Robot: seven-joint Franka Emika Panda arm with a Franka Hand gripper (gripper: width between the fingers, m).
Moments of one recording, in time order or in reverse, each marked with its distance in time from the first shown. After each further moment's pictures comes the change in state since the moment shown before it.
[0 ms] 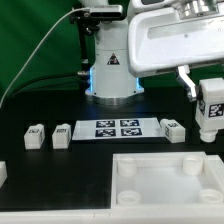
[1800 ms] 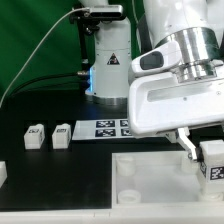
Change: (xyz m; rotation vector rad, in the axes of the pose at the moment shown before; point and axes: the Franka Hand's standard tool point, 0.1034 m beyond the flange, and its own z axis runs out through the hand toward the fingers) arm -0.023 0.008 0.076 -0.002 -0.025 0.000
